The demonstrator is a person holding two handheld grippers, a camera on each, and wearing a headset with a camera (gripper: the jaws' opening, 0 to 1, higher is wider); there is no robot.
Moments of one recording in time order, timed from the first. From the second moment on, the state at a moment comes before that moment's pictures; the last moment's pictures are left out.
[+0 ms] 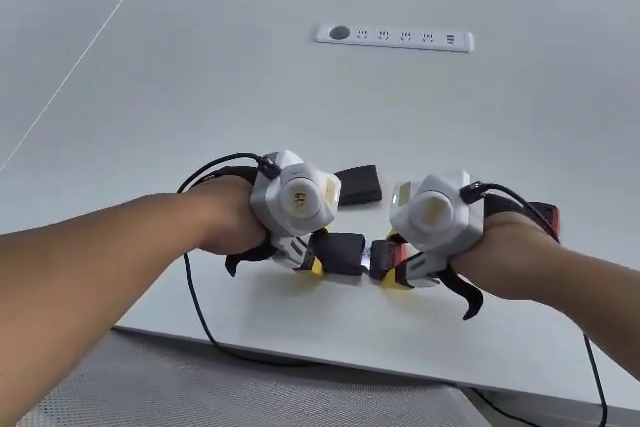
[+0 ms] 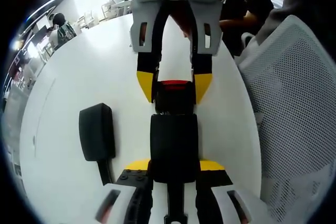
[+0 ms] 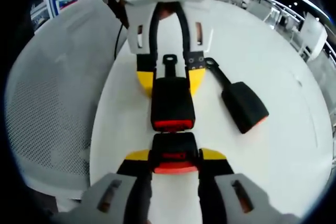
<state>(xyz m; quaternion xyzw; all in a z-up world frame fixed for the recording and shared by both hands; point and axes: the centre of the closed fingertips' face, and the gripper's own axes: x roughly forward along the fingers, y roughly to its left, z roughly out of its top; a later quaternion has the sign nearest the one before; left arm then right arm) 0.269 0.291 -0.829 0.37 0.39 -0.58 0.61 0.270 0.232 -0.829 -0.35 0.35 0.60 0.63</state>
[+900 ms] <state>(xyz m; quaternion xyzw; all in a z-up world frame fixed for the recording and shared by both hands) 0.271 0.292 -0.829 0.36 0.39 -0.59 0.61 0.268 0.228 -0.826 -0.33 0.34 0.61 0.63</state>
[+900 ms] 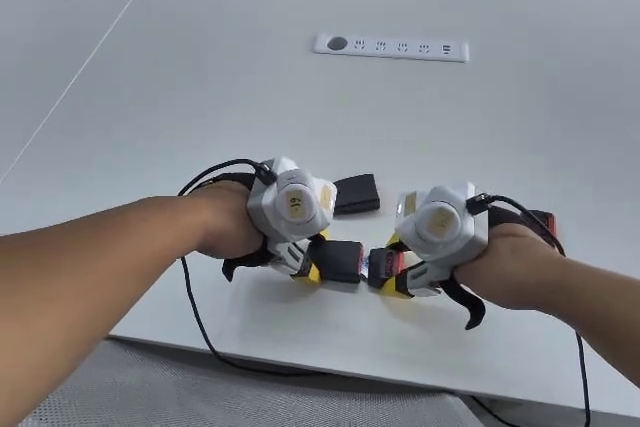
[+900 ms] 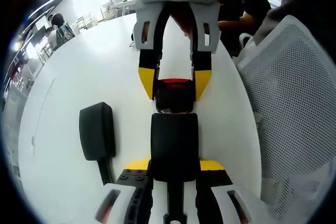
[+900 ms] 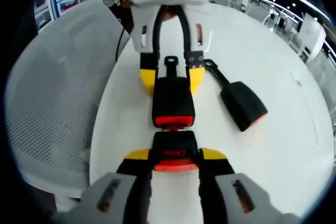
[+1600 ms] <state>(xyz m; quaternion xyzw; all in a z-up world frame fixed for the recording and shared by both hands) 0.272 0.294 -0.825 0.39 0.39 -0.56 0.61 0.266 0.235 -0.813 -0.32 0.32 0.62 0.64</state>
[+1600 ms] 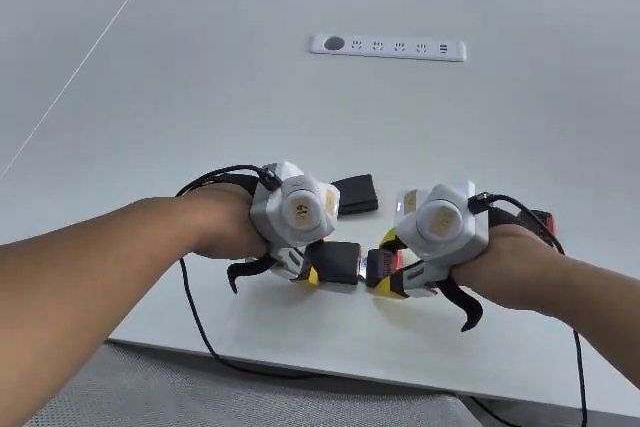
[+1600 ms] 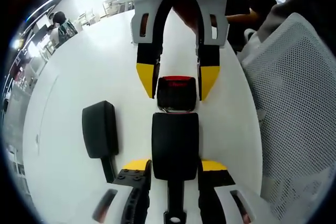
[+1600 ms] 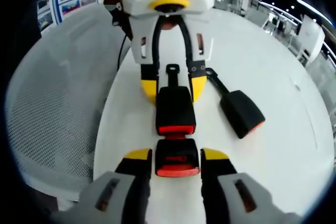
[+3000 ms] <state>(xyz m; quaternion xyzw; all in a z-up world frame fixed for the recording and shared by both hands) 0.370 0.276 -0.813 0.40 0.39 -0.52 0.64 0.352 0.037 -0.806 -0.34 0.37 0.51 0.70</state>
